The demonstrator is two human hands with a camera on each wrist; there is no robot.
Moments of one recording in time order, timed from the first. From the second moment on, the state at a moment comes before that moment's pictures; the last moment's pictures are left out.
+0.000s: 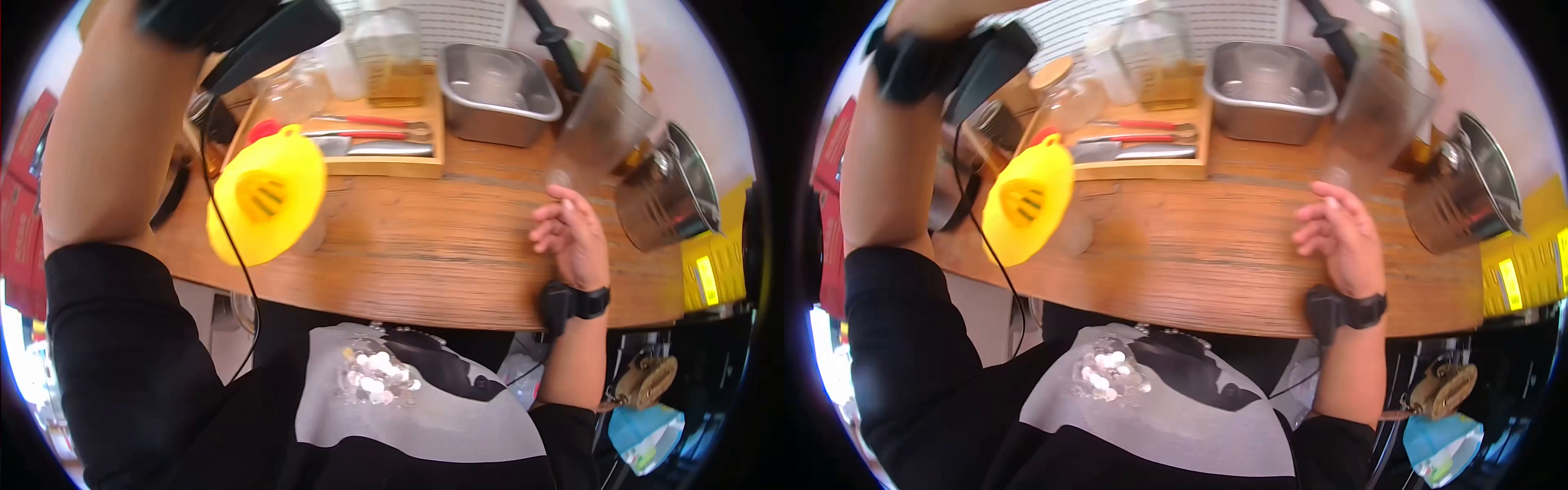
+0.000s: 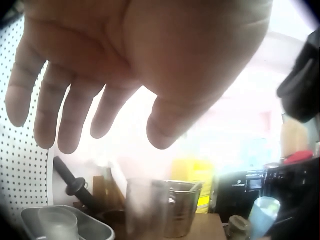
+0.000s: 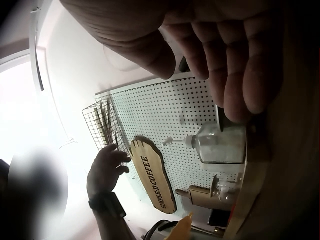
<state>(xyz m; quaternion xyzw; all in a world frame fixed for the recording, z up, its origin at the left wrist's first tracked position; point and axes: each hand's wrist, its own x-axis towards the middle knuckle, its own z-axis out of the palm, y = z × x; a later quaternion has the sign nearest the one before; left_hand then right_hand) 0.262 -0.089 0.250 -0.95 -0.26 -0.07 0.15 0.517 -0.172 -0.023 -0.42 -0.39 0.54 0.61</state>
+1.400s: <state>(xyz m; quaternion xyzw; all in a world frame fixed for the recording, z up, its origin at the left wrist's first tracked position) 0.022 -0.015 0.001 -0.65 -0.23 -0.40 -0.60 0.446 -0.077 0.126 -0.71 -0.44 0.10 0.53</state>
